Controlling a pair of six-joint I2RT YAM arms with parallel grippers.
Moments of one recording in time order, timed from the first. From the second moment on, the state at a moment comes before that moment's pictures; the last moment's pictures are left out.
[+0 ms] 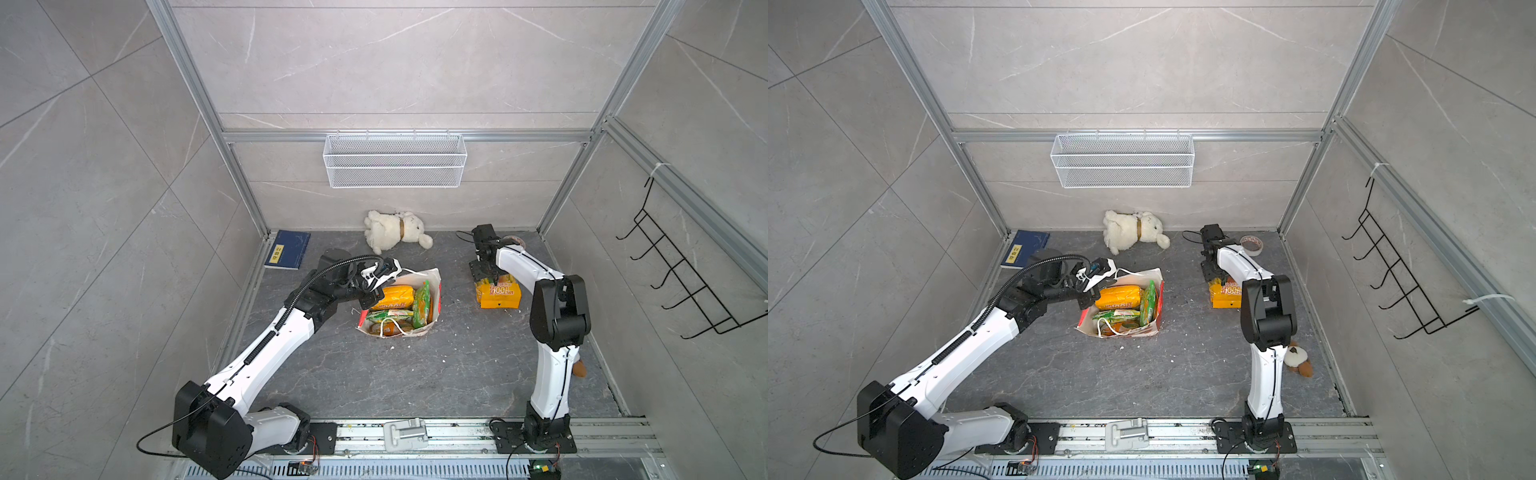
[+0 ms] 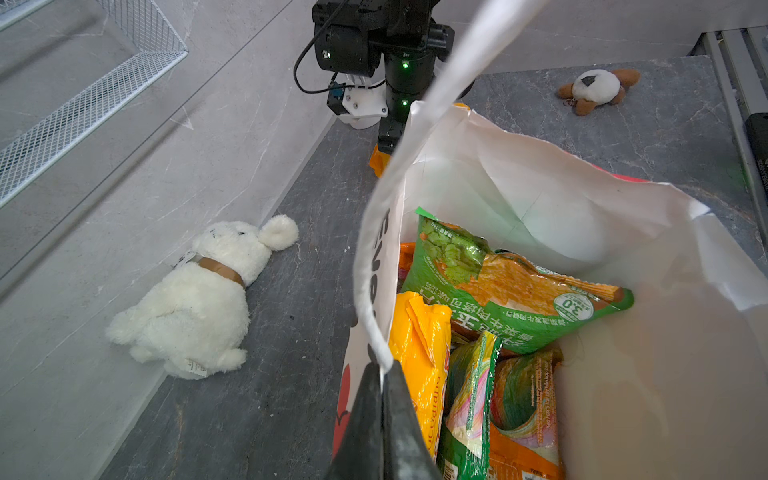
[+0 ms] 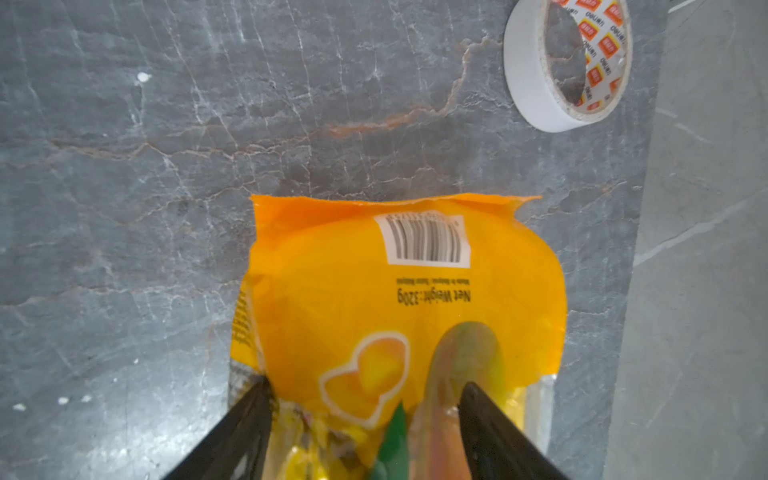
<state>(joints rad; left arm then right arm) -0.51 1.26 1.08 -0.32 0.50 0.62 0.17 2.07 1.66 -0.78 0.35 -0.05</state>
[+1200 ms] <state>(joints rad) -0.51 1.26 1.08 -0.32 0.50 0.62 0.19 1.98 1.51 -0.75 0.30 0.21</state>
